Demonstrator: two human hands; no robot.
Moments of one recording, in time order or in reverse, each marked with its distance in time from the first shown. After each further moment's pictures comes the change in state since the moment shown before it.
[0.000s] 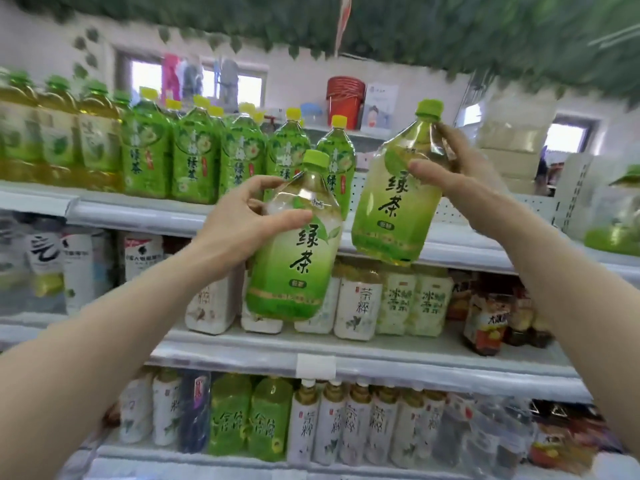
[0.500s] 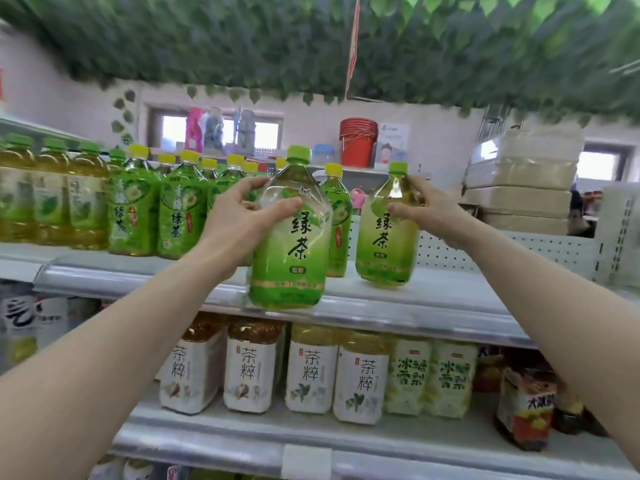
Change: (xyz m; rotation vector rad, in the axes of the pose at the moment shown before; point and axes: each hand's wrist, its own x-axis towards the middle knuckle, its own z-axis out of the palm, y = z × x) left_hand 0.109 0.022 0.025 -0.046 0.243 0.039; right_hand 0.138 0.092 0.005 -0.069 -0.126 0.117
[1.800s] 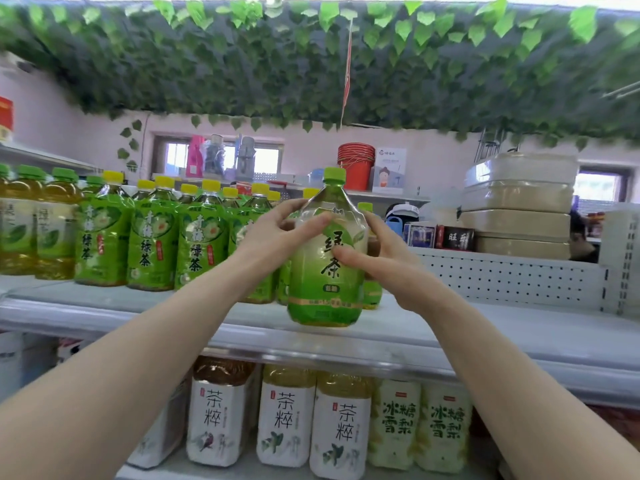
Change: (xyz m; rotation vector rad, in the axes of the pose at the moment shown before) left_hand 0.043 -0.002 0.076 0.108 -0.189 0.078; right_hand -0.029 -0.004 0.034 0.512 -0.169 -0.145
